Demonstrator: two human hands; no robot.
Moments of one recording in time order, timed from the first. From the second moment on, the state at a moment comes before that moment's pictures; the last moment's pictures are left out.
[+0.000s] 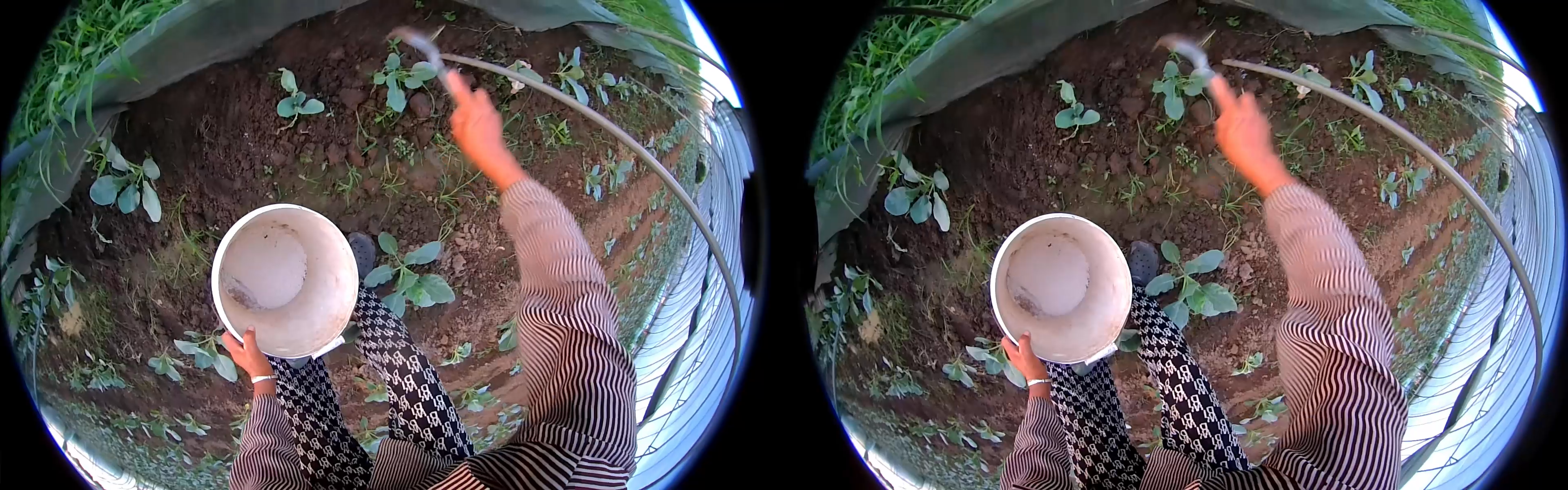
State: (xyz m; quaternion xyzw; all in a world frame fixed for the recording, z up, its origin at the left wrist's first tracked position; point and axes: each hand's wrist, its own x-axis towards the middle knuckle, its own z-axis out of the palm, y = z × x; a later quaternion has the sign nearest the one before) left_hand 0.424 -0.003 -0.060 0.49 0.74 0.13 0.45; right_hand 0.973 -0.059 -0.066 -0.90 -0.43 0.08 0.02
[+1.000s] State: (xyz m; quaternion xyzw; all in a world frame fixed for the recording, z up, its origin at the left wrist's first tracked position) left_hand 0.393 0.056 -0.043 0.38 0.66 0.03 0.65; right_hand 0.638 -0.427 0.181 -0.80 0.25 0.29 0.46
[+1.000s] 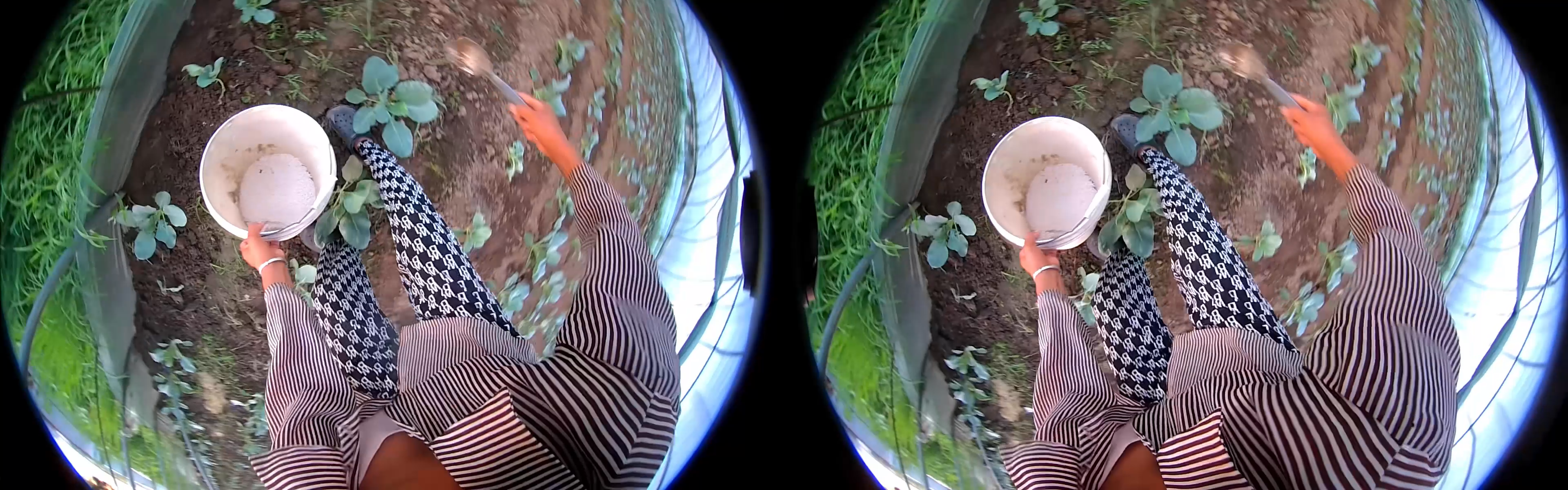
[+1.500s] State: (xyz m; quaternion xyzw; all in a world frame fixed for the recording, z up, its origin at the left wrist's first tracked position) left_hand 0.409 0.042 0.098 0.54 0.62 0.00 0.57; right_hand 0.300 -0.700 0.113 -0.53 0.71 0.06 0.46
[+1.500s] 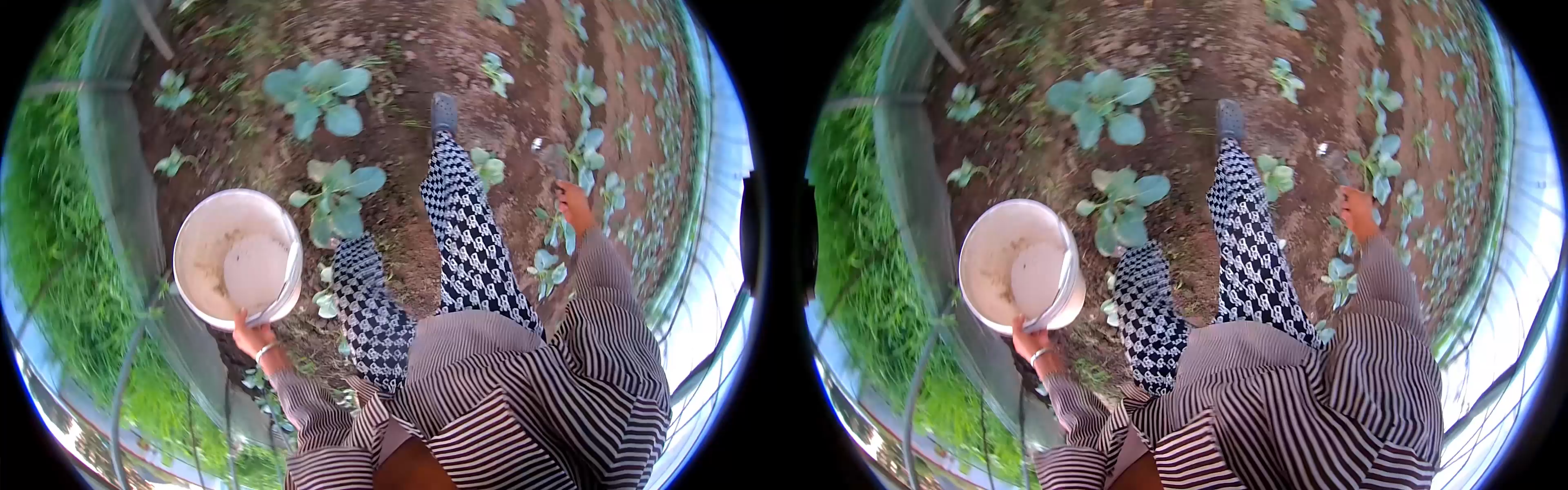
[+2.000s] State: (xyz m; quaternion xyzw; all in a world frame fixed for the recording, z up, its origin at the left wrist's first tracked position) left_hand 0.585 -0.300 0.208 0.57 0.59 -0.12 0.56; right_hand 0.317 -0.887 0.079 -0.26 0.77 0.03 0.58
